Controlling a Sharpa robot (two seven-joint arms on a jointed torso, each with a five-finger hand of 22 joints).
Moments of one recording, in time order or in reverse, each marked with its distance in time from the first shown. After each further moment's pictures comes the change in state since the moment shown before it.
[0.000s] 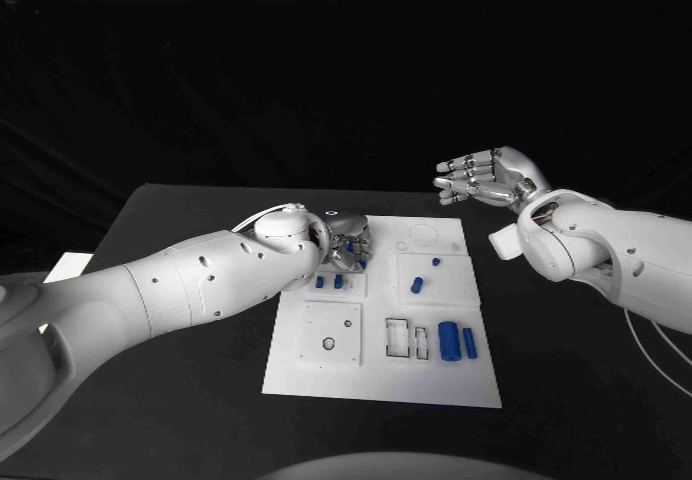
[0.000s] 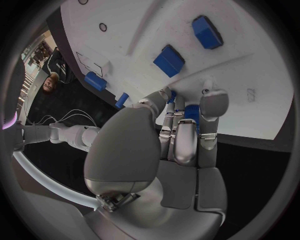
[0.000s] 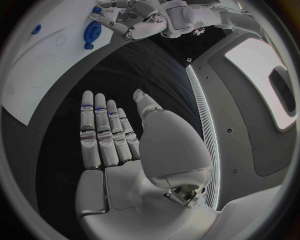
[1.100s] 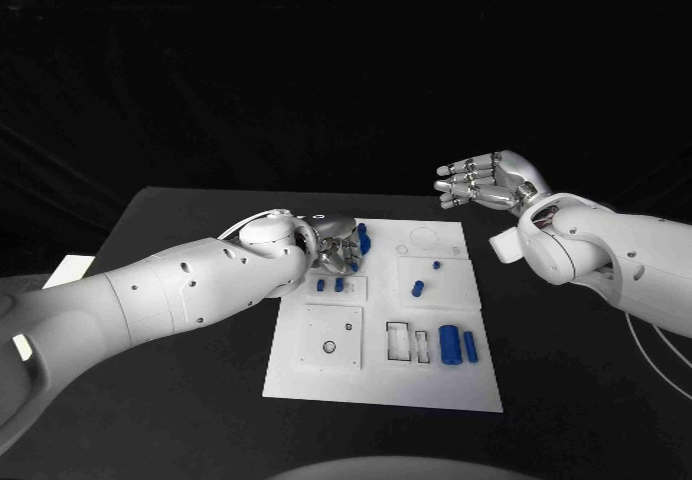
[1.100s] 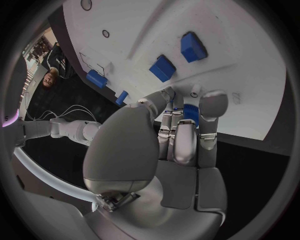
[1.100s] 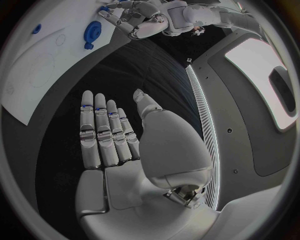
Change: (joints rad) left arm -0.012 -0.069 0.013 0.052 0.034 -0.039 0.003; left_hand -0.008 0.029 0.092 -0.057 -0.027 0.100 -0.003 0.014 0.005 0.117 -0.021 -0.033 0.013 0.000 -0.007 0.010 -0.008 0.000 0.000 -0.007 0.004 0.011; right arm 0.000 0.001 0.000 -0.003 0.000 0.002 0.000; right_hand 0.000 0.000 0.000 0.000 0.000 0.001 -0.001 0.000 0.000 0.000 0.000 0.000 0.000 0.000 0.000 0.000 -0.005 0.000 0.004 0.004 0.000 0.000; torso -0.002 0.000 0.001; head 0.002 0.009
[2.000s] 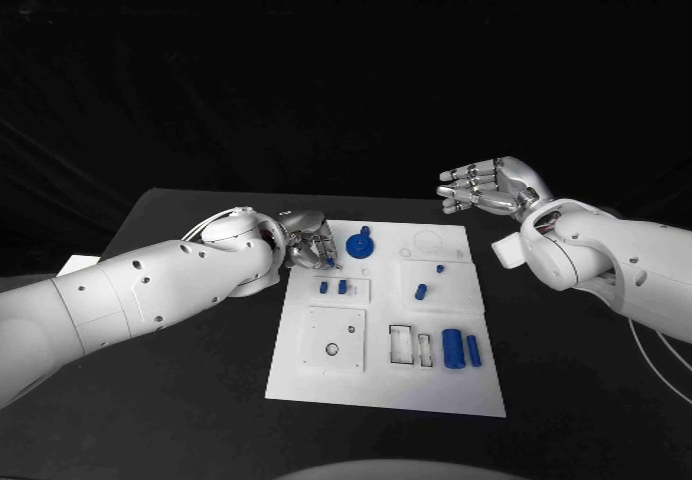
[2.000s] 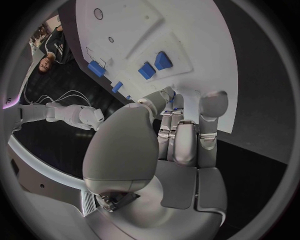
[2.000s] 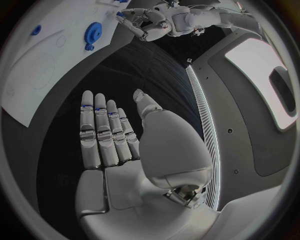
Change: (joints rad) left arm 0.001 -0.129 0.027 0.073 0.108 -0.012 -0.036; left_hand -0.009 -0.002 0.000 0.000 0.000 0.003 0.004 -0.008 -0.005 0.003 0.004 -0.008 0.000 0.000 0.000 0.004 -0.001 0.000 0.000 0.000 0.000 0.003; right arm -0.007 -0.001 0.000 -0.003 0.000 0.002 0.000; right_hand 0.000 0.000 0.000 0.000 0.000 0.000 0.000 0.000 0.000 0.000 0.000 0.000 0.000 0.000 0.000 0.000 0.000 0.000 0.000 0.000 0.000 0.000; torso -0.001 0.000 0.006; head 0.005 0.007
